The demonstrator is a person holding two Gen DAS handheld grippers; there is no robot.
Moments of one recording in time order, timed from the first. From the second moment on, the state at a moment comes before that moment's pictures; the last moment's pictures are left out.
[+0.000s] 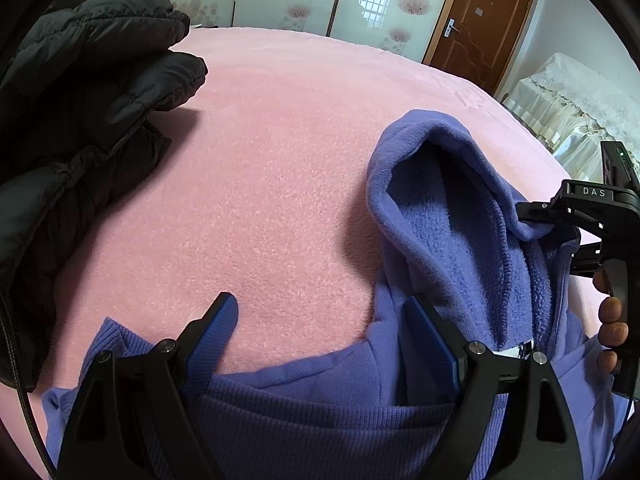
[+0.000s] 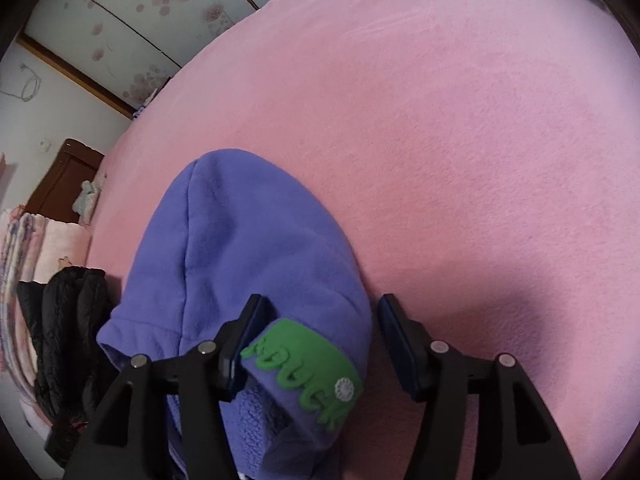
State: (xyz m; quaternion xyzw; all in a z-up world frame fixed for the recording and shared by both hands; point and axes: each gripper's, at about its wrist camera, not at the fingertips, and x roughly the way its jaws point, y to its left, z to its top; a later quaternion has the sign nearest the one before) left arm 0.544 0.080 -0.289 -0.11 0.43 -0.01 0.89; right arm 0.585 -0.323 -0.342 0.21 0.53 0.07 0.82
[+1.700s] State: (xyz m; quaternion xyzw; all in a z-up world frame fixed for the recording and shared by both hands) left arm 0.430 0.090 -0.112 0.04 0.38 -0.24 0.89; right arm 0.266 -0.219 -0.219 -0.06 0.35 0.29 0.89
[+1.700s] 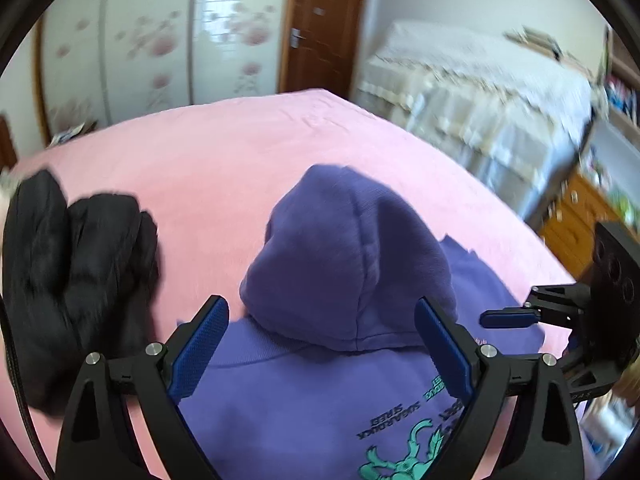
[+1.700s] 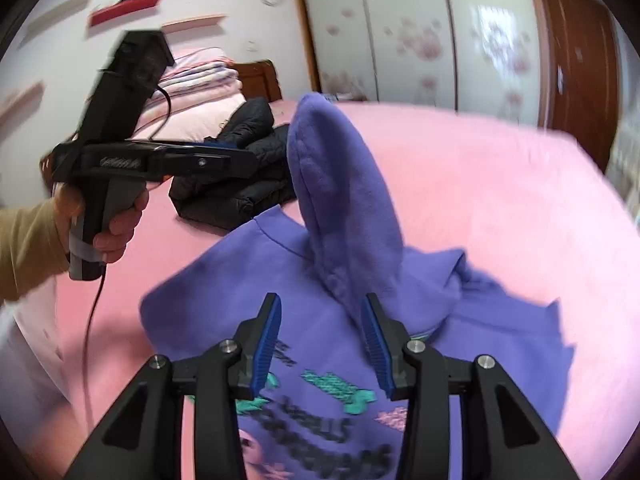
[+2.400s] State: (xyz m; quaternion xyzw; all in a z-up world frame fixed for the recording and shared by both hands) left arm 0.496 0.015 -0.096 0.27 0.39 -0.35 0.81; right arm 0.286 -0.194 -0.259 0.04 0.45 0.30 0.84
